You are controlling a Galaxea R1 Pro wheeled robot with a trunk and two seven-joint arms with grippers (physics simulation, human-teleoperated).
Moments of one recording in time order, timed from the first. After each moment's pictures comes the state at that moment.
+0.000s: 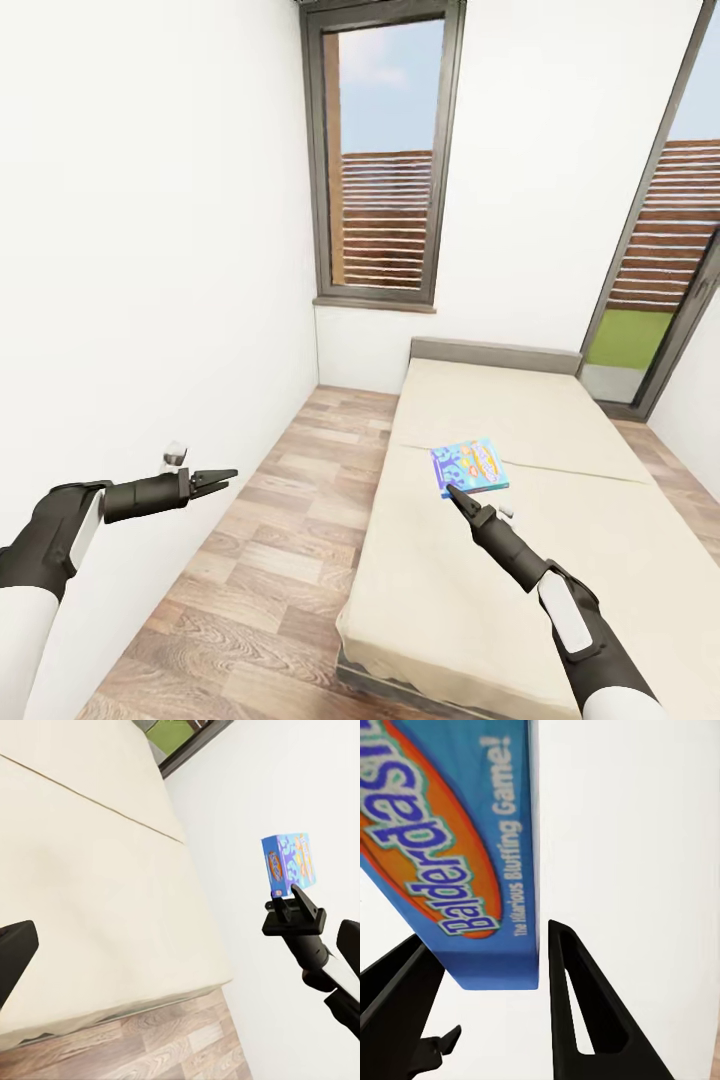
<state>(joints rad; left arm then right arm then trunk) -0.72 0.32 0.24 -0.84 0.07 0.87 -1.32 -0.48 -0.02 -0.30 -0.83 -0.70 0.50 0.86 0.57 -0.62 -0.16</state>
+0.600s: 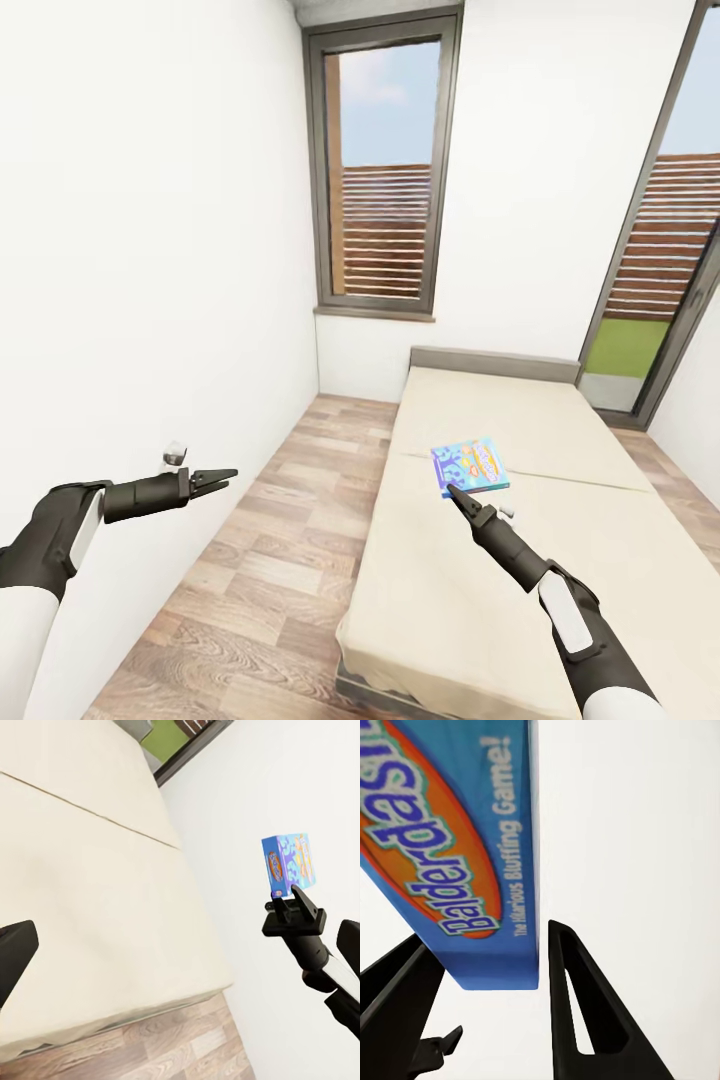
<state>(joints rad) -0.72 0.32 0.24 -0.84 0.07 0.87 -1.32 -0.48 -0.02 -0.30 -0.83 -0.70 0.50 0.87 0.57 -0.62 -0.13</state>
